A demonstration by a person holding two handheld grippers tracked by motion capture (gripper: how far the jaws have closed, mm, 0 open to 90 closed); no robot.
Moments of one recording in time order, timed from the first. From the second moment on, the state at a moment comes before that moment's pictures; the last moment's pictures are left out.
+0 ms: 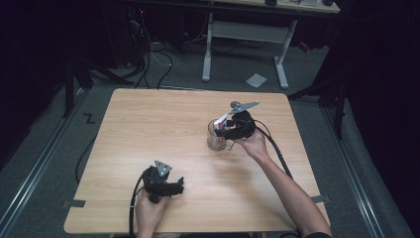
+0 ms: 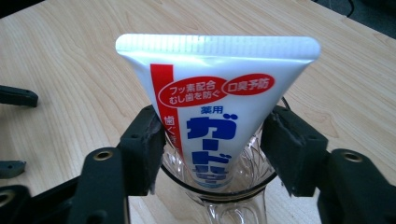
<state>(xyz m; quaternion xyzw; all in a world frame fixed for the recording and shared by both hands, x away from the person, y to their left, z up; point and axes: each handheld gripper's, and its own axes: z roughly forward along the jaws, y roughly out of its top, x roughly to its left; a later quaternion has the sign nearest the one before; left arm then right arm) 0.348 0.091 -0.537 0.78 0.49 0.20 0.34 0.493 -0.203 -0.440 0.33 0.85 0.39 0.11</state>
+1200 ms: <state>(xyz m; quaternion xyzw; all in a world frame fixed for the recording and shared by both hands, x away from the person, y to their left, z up) 0.348 0.091 -0.537 0.78 0.49 0.20 0.34 0.468 -0.246 -0.423 0.37 0.82 0.43 0.13</state>
